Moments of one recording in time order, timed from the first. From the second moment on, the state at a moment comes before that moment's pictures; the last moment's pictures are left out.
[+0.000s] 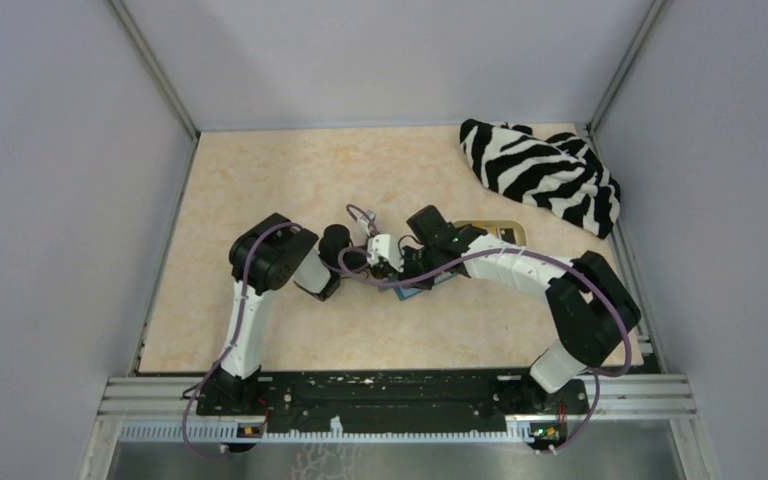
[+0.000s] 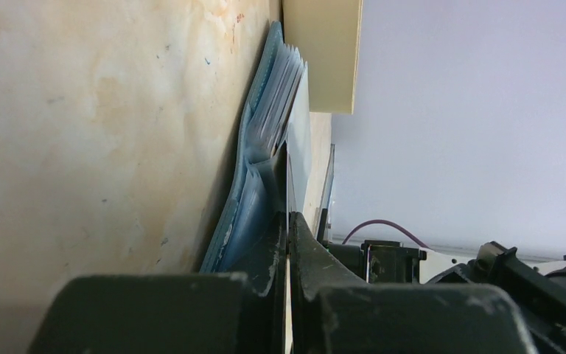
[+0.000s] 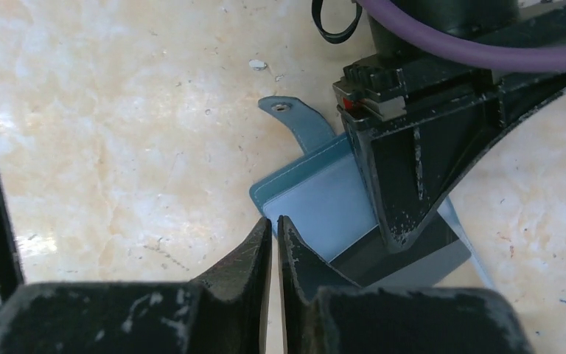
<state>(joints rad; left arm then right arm) -0.58 2.26 0.80 1.26 0.70 -1.32 0.71 1.55 0.97 -0.43 -0.46 -0.67</state>
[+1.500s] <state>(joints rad) -0.58 2.29 0.80 1.31 0.72 -1.32 0.69 1.69 1.00 -0.33 0.02 -0.58</state>
